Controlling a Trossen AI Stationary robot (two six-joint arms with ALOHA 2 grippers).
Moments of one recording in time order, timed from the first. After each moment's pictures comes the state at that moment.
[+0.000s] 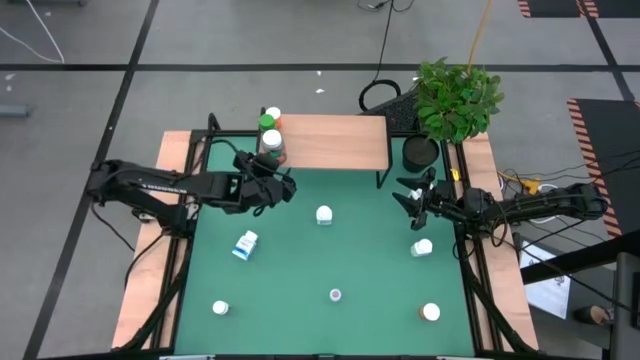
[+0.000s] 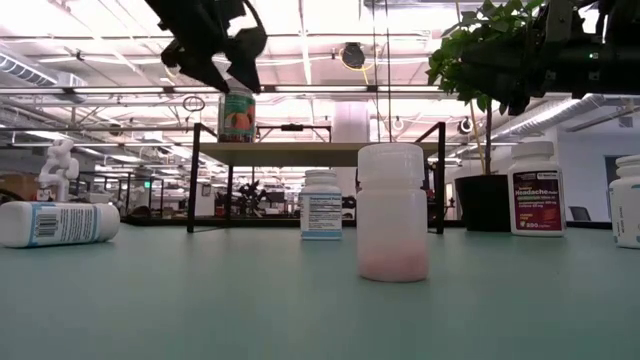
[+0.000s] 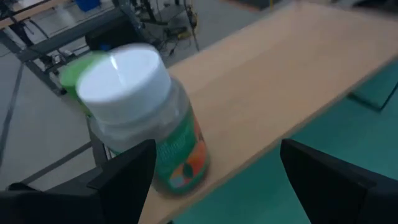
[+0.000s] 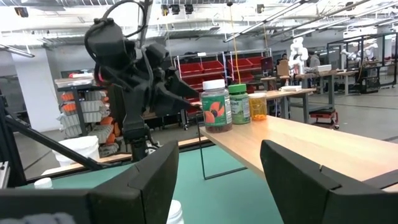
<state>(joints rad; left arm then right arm) -0.02 1.34 1.03 -0.52 -0.93 -0.50 0.01 0.59 0.02 0.80 0.33 0.07</state>
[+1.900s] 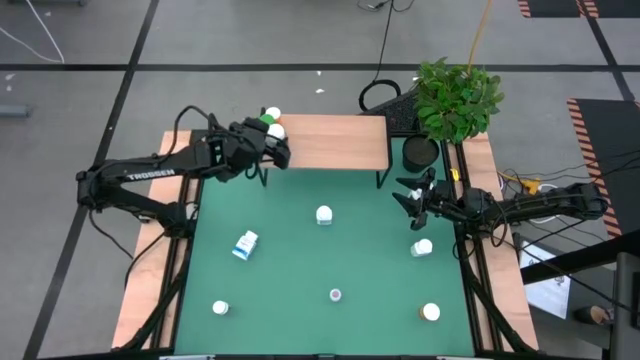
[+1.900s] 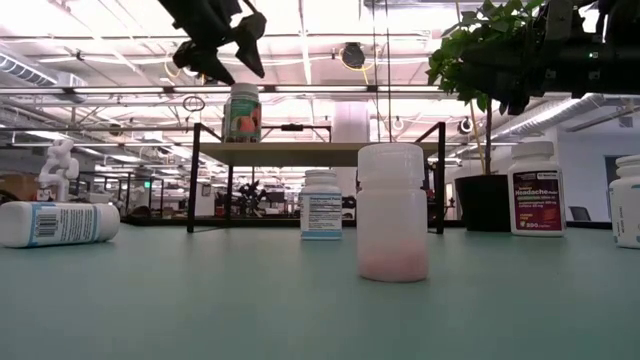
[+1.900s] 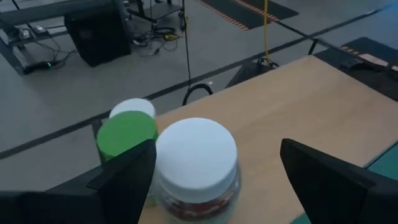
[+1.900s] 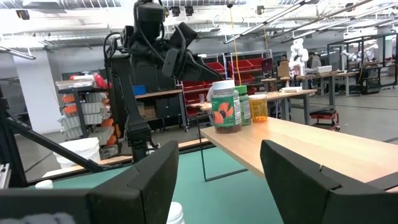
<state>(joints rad) 0.27 1.25 1.09 -0.40 -0.65 -0.37 0.01 0.60 0.02 0.82 0.33 0.07</state>
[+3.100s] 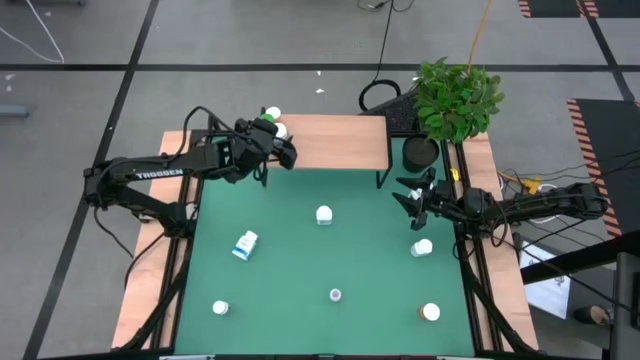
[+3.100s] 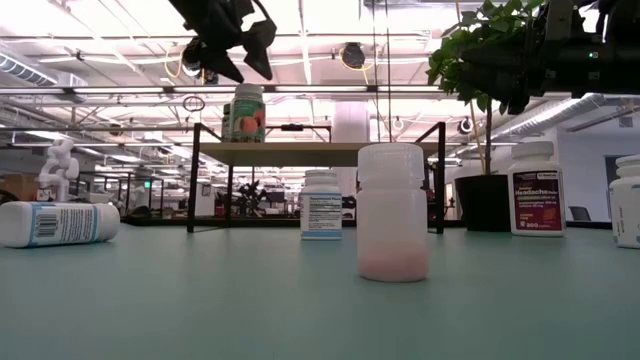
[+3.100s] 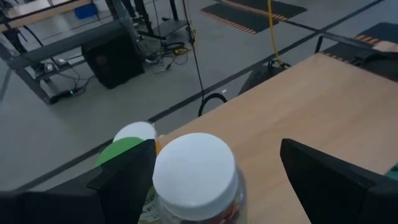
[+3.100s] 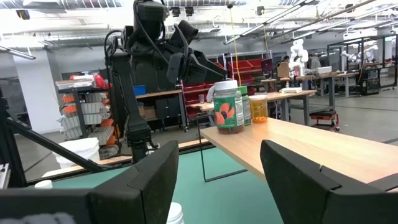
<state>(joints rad) 0.25 1.31 1.12 -0.34 -0.72 -0.22 0.02 0.60 0.02 0.82 0.33 0.07</state>
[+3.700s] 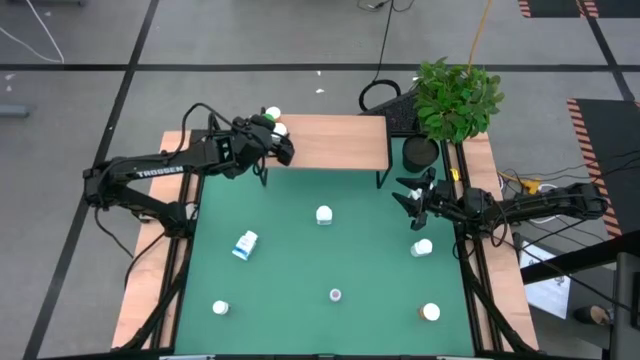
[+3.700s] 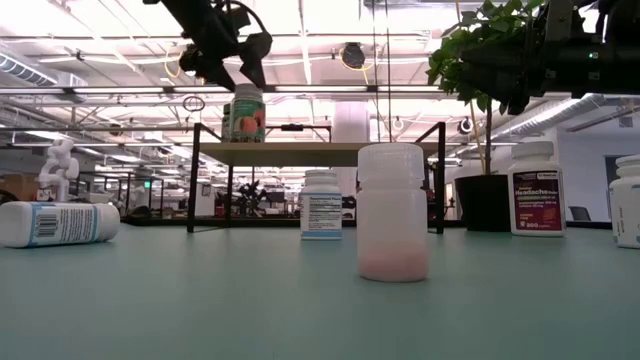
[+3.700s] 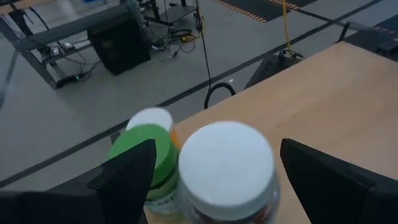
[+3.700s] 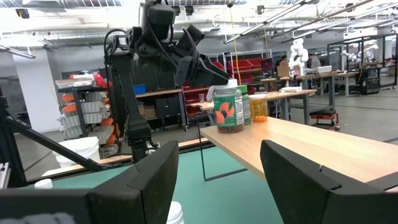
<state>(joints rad) 0.30 1.31 1.10 -0.38 -0.69 -0.26 0.02 0.60 0.02 0.82 0.33 0.07</state>
